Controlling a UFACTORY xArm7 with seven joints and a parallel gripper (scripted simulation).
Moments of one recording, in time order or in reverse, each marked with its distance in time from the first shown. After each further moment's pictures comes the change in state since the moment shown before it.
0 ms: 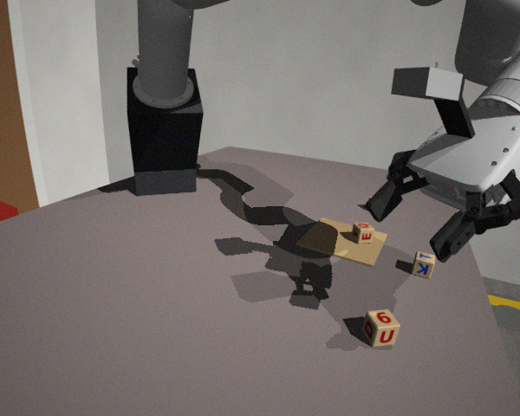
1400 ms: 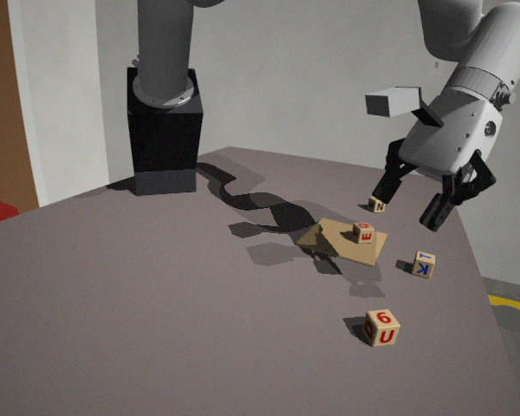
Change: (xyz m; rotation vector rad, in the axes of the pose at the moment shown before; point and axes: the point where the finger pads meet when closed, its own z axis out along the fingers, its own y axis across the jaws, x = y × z) arm -0.057 0.071 -0.042 -0.025 -0.314 0.025
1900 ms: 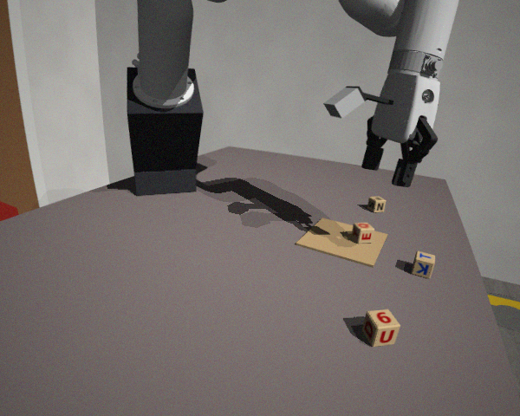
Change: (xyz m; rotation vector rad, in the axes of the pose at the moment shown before) arm -0.041 0.112 -0.038 -0.035 -0.380 0.095
